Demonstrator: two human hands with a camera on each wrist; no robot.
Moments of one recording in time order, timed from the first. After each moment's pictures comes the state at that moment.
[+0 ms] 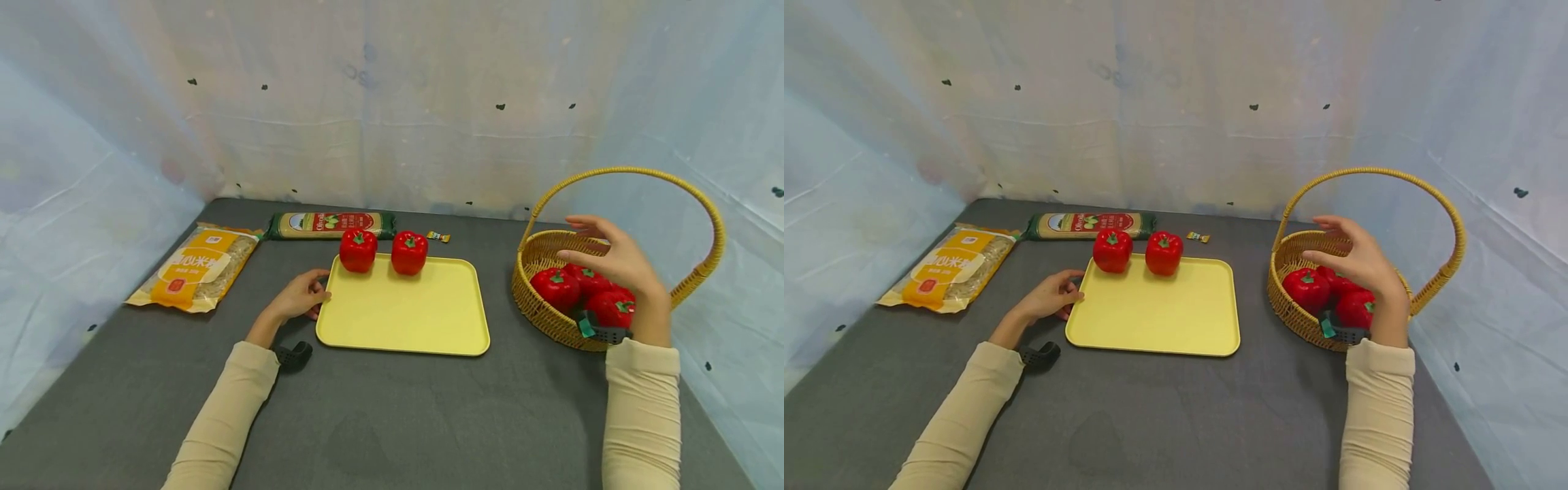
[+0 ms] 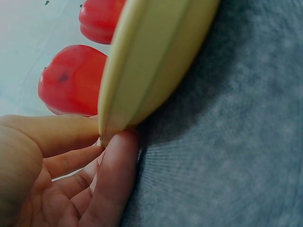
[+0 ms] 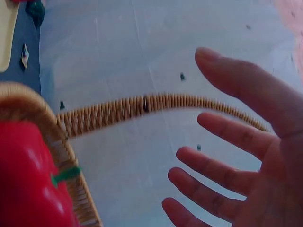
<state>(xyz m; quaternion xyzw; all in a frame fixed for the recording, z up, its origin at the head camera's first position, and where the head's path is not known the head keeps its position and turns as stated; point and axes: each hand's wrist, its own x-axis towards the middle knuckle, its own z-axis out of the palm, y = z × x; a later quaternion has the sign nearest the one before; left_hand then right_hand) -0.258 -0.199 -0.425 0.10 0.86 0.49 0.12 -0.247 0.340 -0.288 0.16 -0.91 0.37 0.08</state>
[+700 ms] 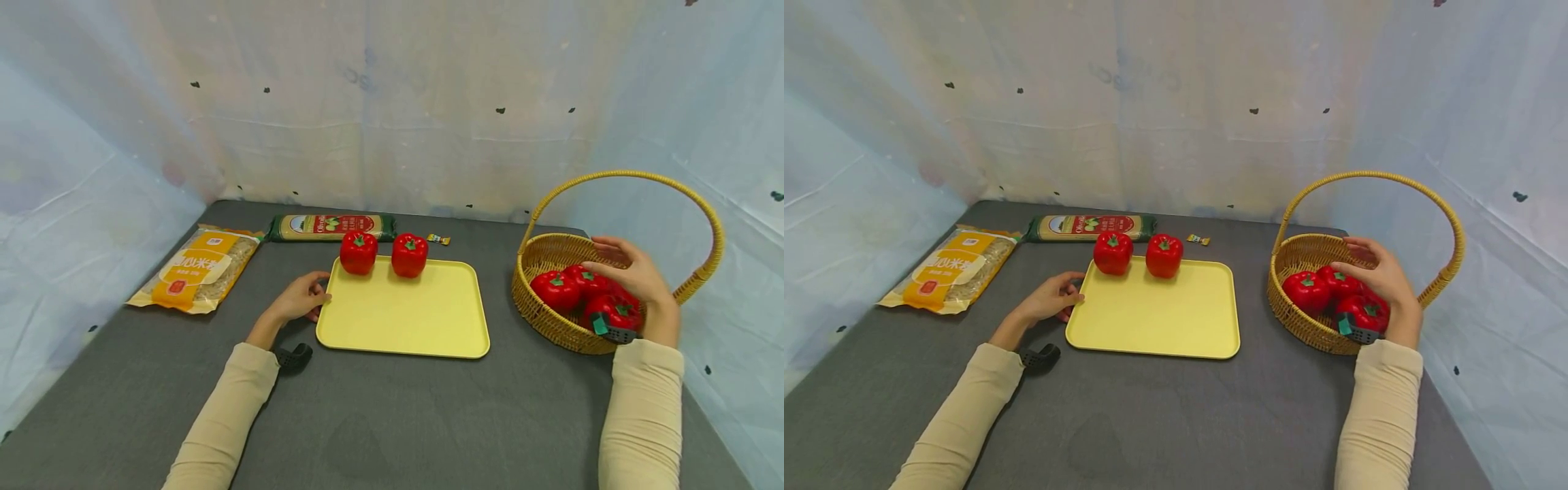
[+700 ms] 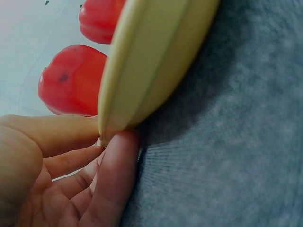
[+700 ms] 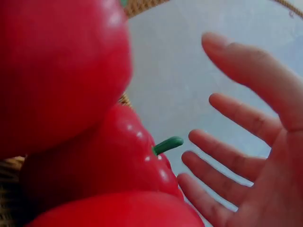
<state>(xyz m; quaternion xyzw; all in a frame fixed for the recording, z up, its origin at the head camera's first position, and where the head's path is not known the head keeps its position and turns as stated) -0.253 -0.201 -0.423 0.14 0.85 0.50 0.11 -0.264 0.405 -0.335 0.09 -0.91 0.39 0.07</state>
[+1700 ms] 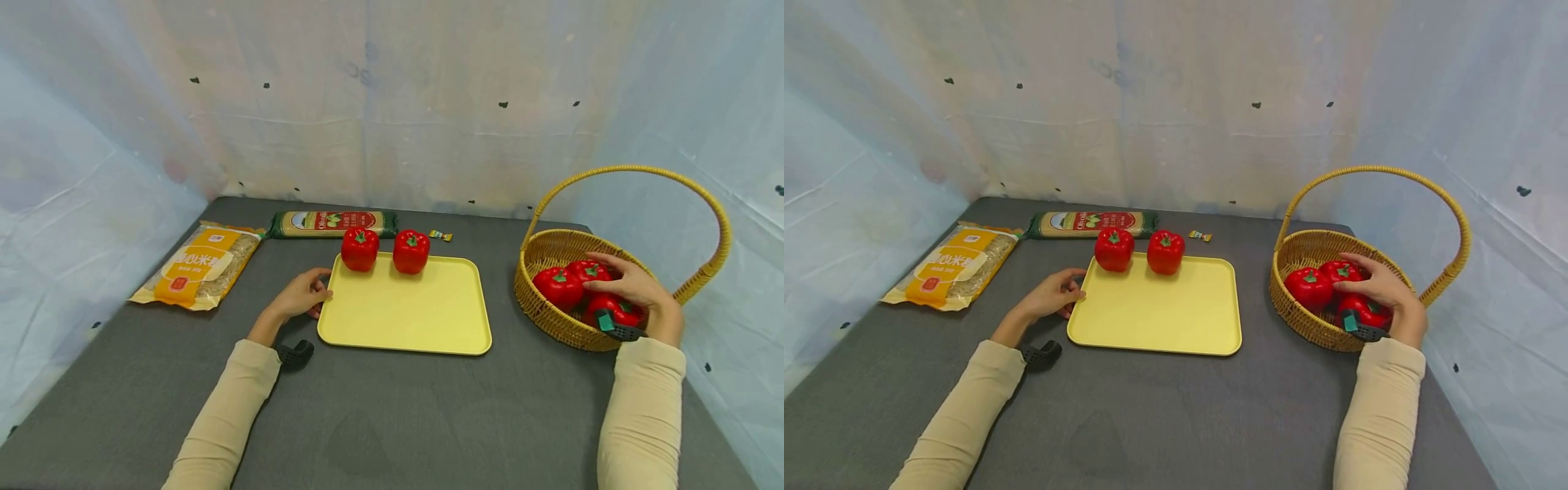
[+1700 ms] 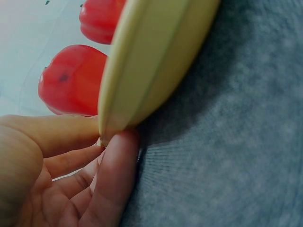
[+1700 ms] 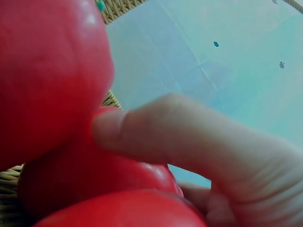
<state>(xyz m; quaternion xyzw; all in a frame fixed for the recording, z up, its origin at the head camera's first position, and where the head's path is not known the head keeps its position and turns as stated) -0.257 -0.197 -0.424 0.10 0.86 0.49 0.12 -0.270 0.417 -0.350 0.07 -0.93 0.34 -0.10</state>
